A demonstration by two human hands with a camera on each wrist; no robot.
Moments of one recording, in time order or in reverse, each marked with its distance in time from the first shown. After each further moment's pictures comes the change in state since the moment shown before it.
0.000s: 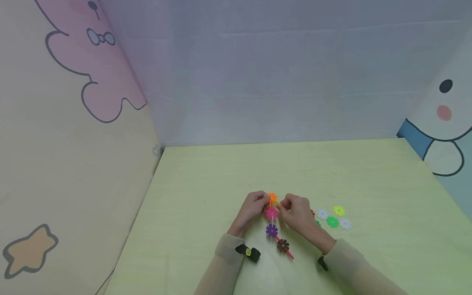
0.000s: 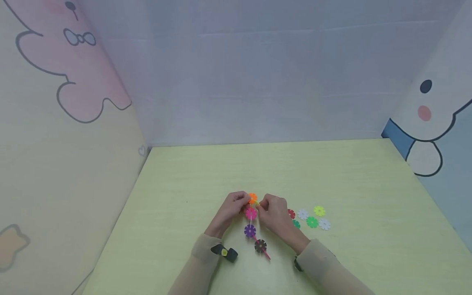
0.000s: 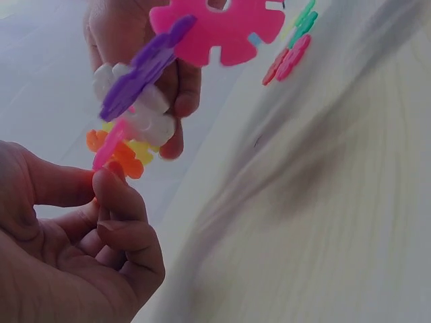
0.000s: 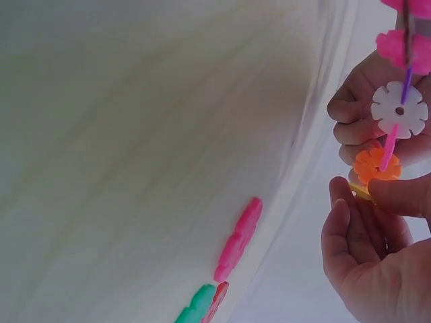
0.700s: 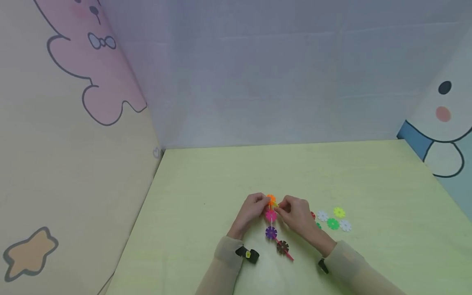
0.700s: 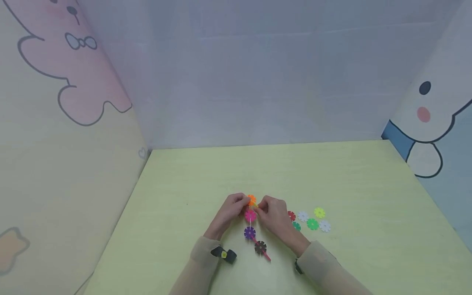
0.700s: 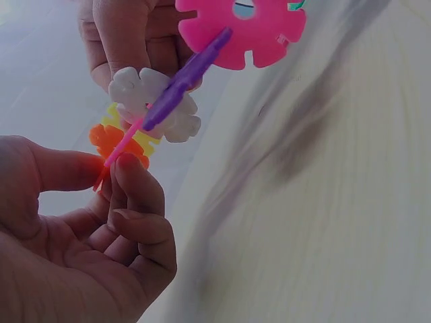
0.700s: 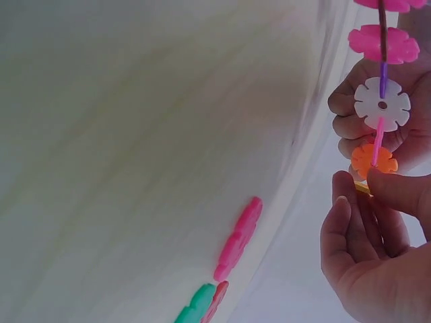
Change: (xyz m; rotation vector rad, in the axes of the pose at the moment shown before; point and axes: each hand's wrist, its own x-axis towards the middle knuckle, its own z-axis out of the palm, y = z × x) left_hand 0.000 0.001 -0.002 0.098 0.014 -0.034; right_hand 0.001 0.001 0.002 -0.013 -0.030 0.025
